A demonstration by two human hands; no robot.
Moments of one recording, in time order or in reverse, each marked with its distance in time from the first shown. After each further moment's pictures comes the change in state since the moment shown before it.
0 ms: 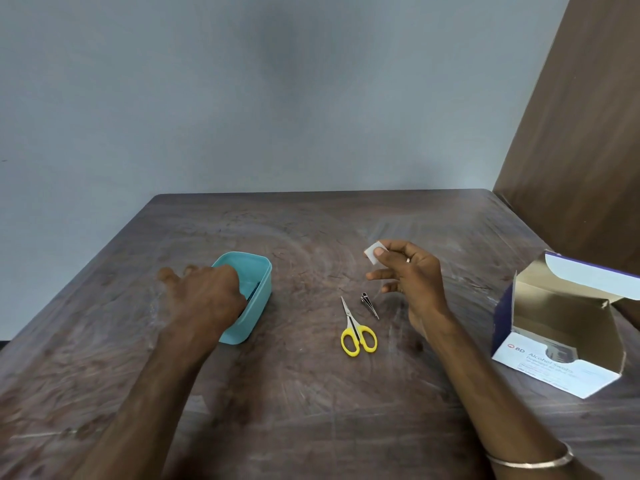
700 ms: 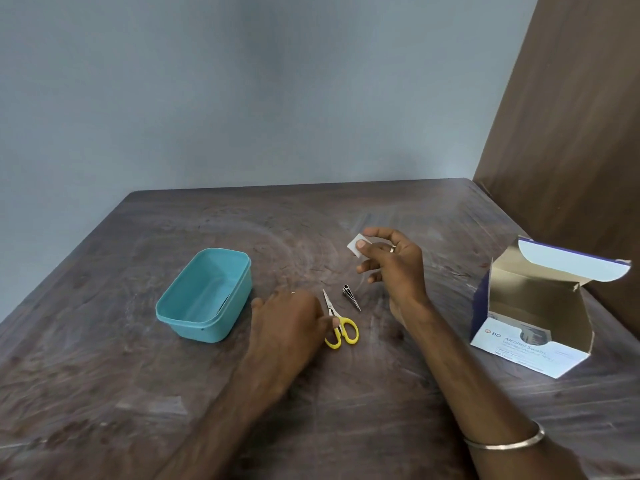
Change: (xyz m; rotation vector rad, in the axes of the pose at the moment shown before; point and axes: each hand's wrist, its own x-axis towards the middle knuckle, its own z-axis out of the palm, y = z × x) left_hand -0.050 0.090 0.023 -0.323 -0.058 0.394; right_hand -0.001 -0.004 -0.001 -0.003 0.053 -0.046
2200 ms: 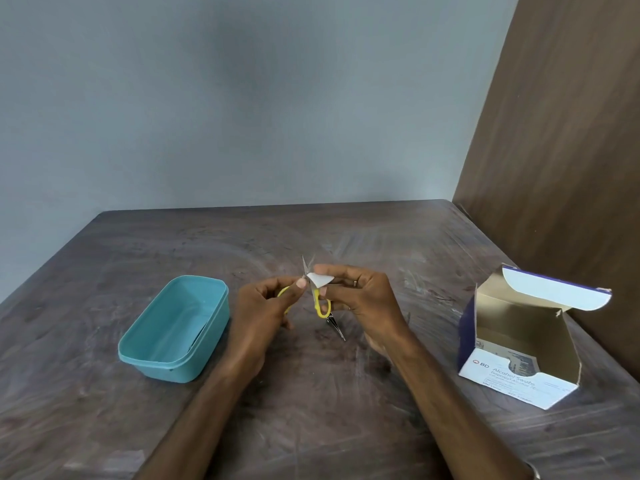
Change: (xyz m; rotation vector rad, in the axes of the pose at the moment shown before) left_hand 0.053 -0.012 0.012 -1.330 0.216 -0.046; right_hand -0.005 0.003 0.007 0.036 -0.310 0.028
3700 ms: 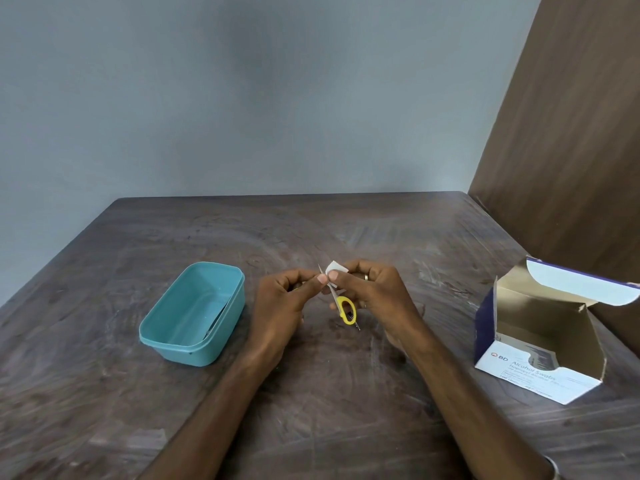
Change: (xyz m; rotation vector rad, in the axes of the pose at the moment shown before) left_hand -0.006 -0.003 0.000 0.069 -0.028 0.101; right_hand -0.006 -0.006 0.004 -0.165 0.029 0.082
